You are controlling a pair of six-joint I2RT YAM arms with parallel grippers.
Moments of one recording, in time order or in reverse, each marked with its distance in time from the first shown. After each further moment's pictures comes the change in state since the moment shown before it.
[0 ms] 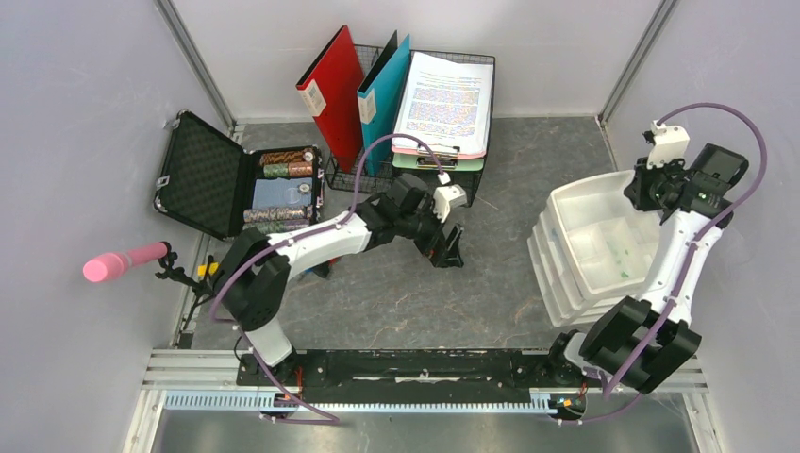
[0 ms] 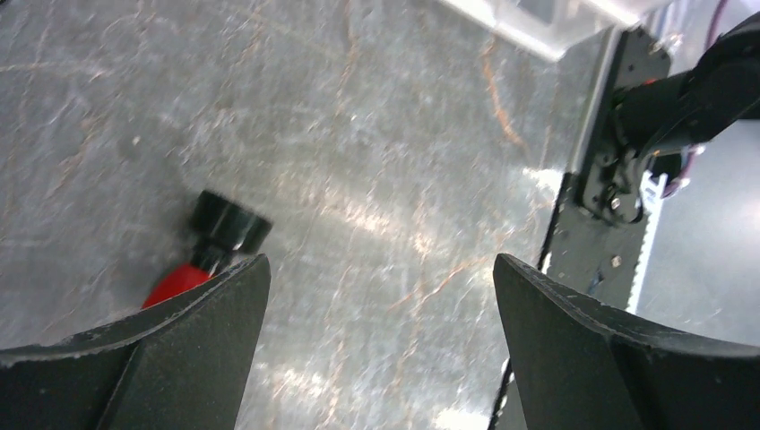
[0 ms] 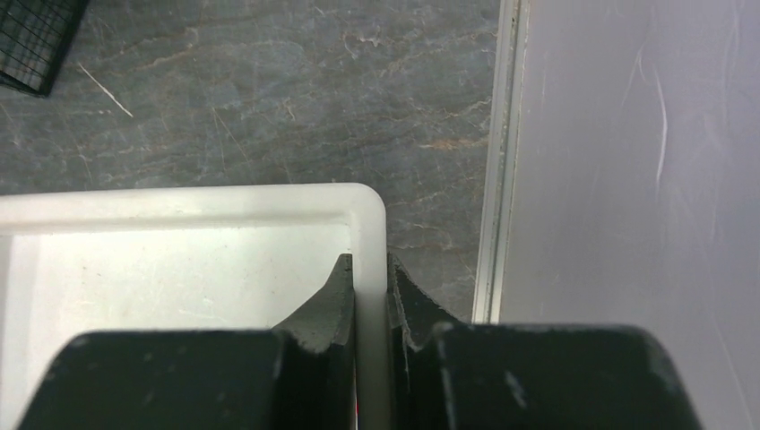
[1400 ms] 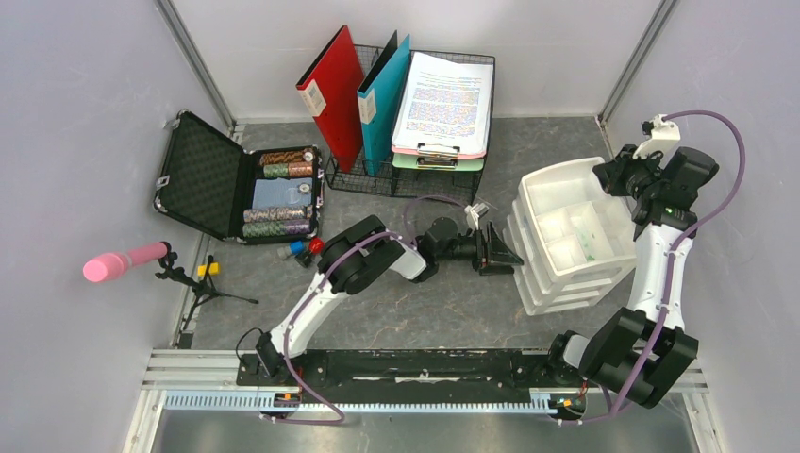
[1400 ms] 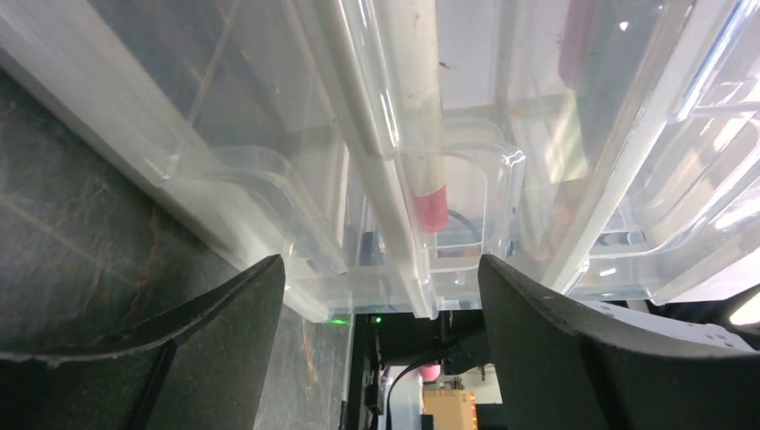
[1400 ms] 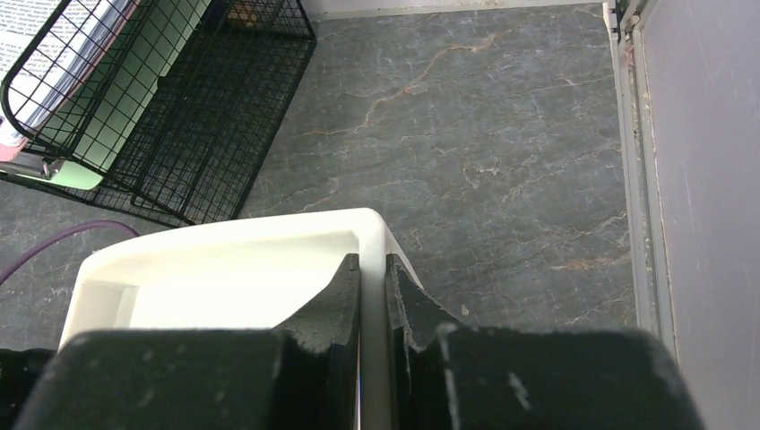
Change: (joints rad) left arm -0.142 0.724 0.122 1.266 0.104 -1.284; right arm 0.132 -0.070 -0.237 0.483 -0.125 0.491
